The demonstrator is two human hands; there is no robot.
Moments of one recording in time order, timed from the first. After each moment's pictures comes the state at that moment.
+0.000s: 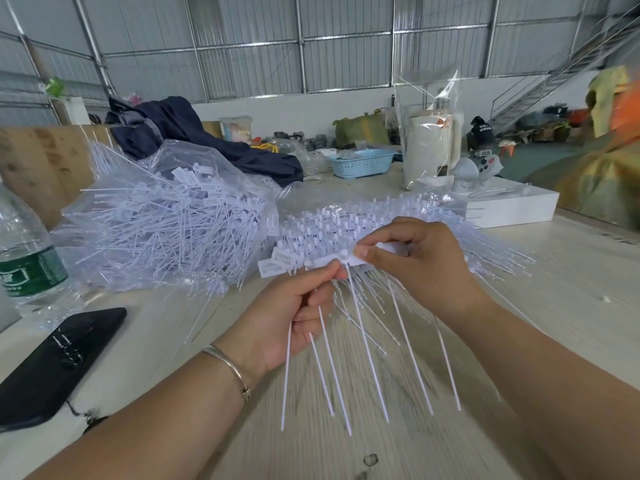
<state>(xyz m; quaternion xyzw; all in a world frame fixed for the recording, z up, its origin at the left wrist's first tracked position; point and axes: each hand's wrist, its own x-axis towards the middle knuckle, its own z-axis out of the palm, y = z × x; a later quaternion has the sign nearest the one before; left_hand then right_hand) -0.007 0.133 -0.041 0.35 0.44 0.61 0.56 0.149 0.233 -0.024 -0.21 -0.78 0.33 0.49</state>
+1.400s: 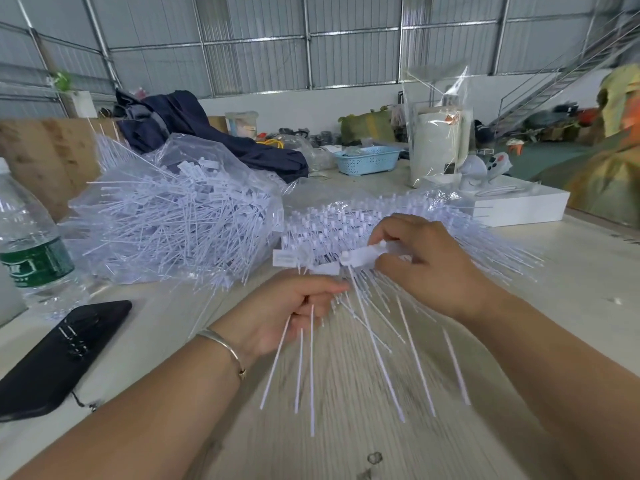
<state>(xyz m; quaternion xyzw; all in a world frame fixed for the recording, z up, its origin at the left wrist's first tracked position) -0.023 0.140 -0.042 0.40 0.53 0.52 0.54 0.154 0.228 -0.011 -0.20 -0.89 0.14 0.38</state>
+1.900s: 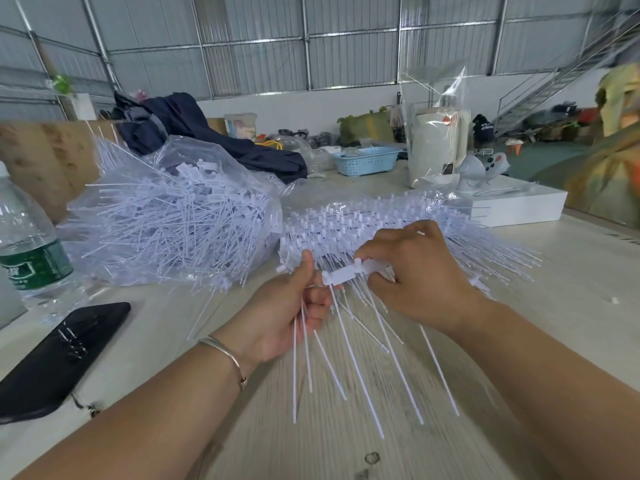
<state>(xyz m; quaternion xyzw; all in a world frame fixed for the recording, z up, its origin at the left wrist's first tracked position) -0.018 0.140 -0.049 0.29 0.52 0.60 0.53 0.147 0.228 -0.025 -0.25 -0.91 -0.02 0.32</state>
